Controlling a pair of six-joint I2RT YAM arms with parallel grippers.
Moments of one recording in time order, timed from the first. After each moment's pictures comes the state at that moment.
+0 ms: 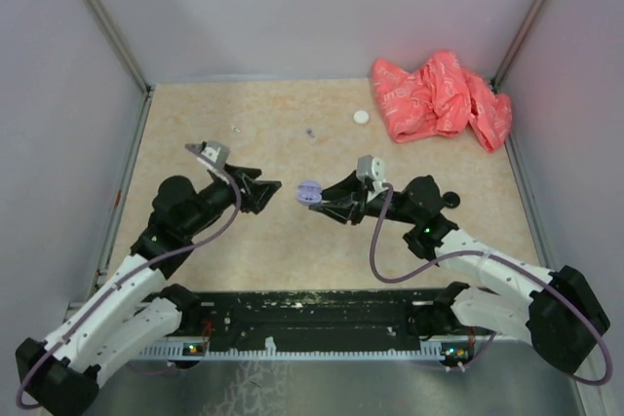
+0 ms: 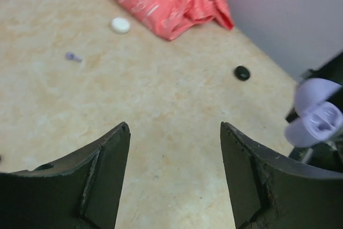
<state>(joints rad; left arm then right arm) -0.55 0.69 0.57 0.15 0.25 -0.32 0.70 1.04 0.52 0.77 -0.73 0.14</state>
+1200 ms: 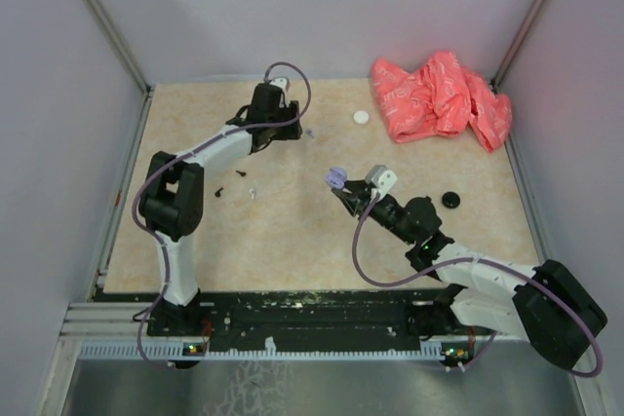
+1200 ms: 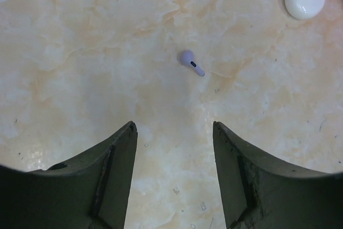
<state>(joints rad) -0.45 1.97 1.49 -0.13 -0.06 -0.30 0.70 1.06 0.29 0.89 -0.20 -0.06</state>
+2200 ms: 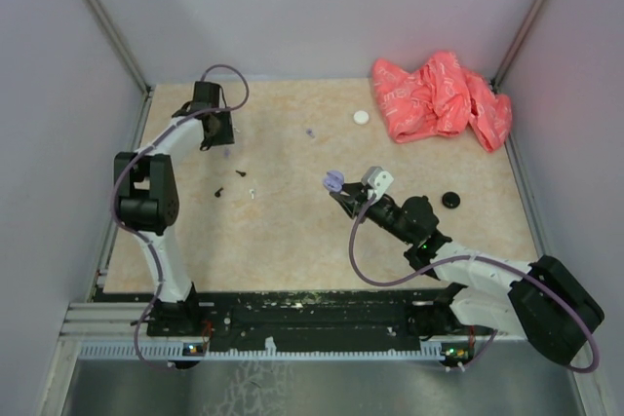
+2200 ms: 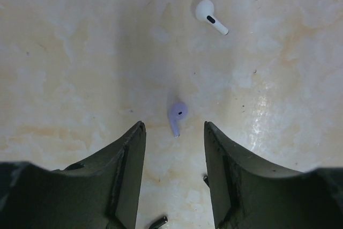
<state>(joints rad) -0.12 1.96 1.48 -0.41 -0.18 -0.17 0.70 1.09 0.29 0.89 -0.22 -0.07</state>
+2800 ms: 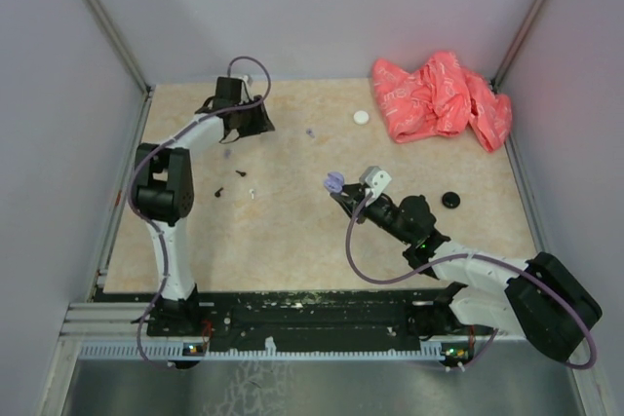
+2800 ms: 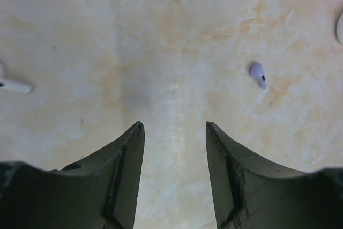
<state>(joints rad) -0.20 2.09 1.60 -0.27 0.18 -0.35 0.70 1.11 0.29 0.88 -0.20 -0.07</state>
